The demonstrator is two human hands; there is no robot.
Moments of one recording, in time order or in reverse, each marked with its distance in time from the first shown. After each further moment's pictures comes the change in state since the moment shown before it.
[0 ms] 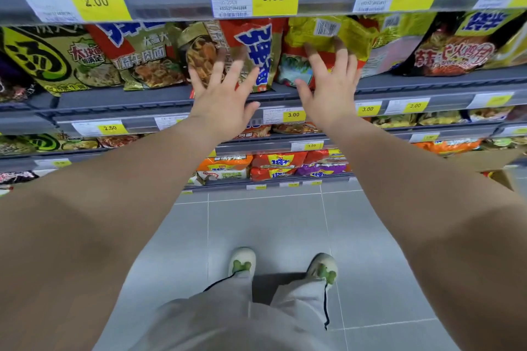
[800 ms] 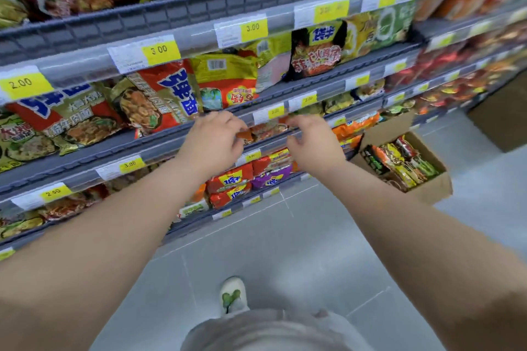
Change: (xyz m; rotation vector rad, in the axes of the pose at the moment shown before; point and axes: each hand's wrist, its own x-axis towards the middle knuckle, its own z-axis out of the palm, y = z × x) left_hand -0.050 0.109 -0.064 -0.215 0.064 0.431; right_hand -0.152 0.059 -0.115 0.218 -0.029 0.206
